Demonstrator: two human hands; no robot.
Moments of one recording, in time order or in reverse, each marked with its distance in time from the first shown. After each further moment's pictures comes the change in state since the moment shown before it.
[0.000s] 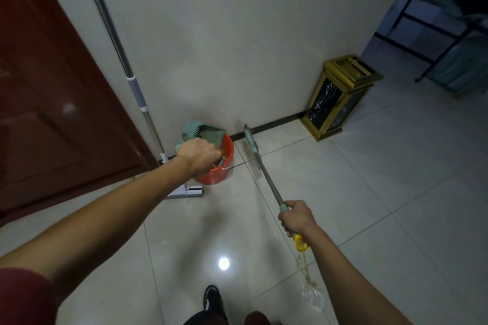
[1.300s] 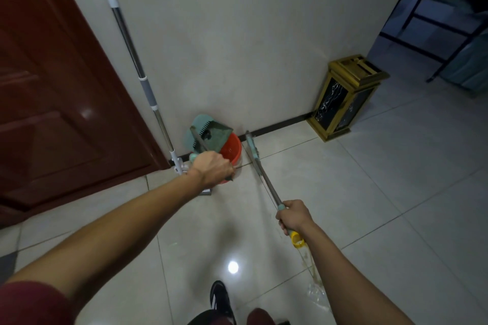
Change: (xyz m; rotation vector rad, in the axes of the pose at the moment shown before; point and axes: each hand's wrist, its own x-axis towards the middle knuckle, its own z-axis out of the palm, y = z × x) left_hand -0.033 0.060 0.003 0.135 0.002 0.062; right_hand -0.019 0.024 0.006 0.023 -0.058 -0.043
